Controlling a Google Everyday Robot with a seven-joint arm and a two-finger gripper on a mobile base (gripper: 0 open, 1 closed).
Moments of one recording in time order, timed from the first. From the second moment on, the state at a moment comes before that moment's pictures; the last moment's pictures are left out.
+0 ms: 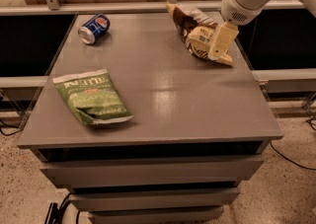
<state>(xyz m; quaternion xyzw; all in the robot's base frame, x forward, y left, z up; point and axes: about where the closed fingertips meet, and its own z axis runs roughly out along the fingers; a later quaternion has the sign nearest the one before) 0.678 -0.180 0.936 -0.58 0.75 -0.12 0.29</state>
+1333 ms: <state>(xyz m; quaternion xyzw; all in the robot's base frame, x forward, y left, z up) 0.694 -0.170 0.925 -0.51 0.77 -0.14 0.34</state>
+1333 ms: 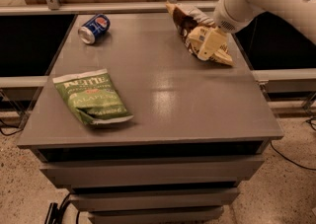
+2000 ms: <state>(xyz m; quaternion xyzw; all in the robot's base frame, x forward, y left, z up) 0.706 -0.158 0.901 -0.48 0.79 -0.12 0.37</state>
